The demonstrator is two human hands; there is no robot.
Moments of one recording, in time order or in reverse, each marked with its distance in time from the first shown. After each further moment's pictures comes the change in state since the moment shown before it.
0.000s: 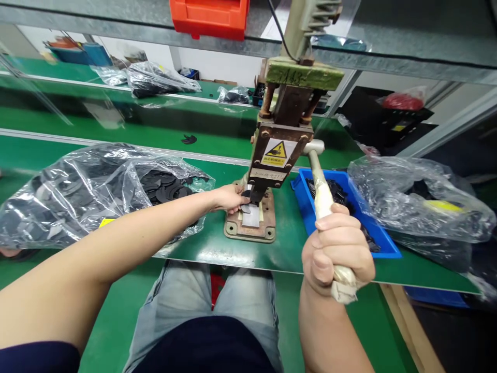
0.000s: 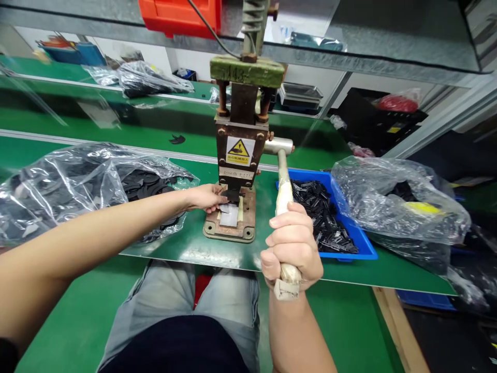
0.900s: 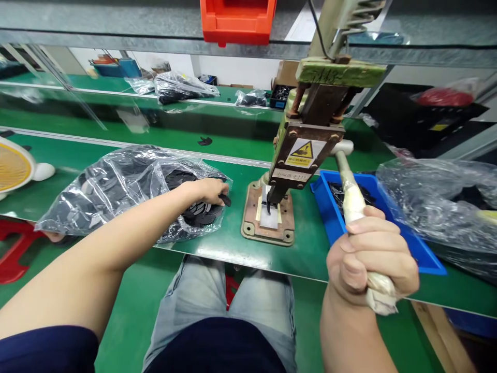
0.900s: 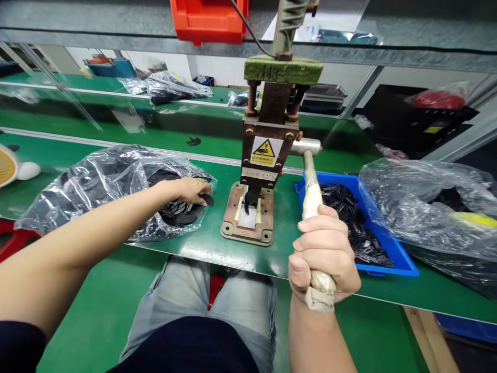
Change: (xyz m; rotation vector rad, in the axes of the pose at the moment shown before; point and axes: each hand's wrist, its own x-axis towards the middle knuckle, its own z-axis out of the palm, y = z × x) left_hand -0.023 -0.046 -0.116 1.282 -0.092 -0.019; right_hand 0.000 0.008 0.009 0.024 0.097 -0.043
